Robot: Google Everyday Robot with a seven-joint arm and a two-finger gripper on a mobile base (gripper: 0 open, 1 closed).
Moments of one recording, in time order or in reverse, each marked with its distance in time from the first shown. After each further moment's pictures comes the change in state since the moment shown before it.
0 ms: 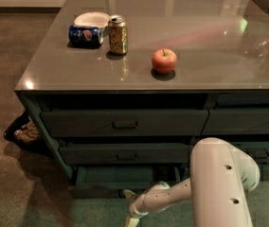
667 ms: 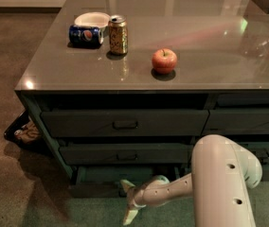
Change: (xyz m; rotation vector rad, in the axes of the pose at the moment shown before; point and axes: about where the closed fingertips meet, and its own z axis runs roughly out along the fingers) arm -0.019 -0.030 -0.012 0.060 -0.023 -0.103
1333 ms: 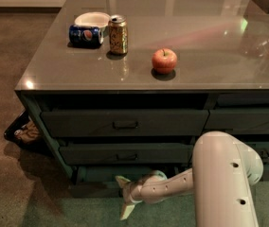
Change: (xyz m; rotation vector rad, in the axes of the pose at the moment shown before) arm -0.031 -0.029 -0.014 0.052 -0.035 -0.113
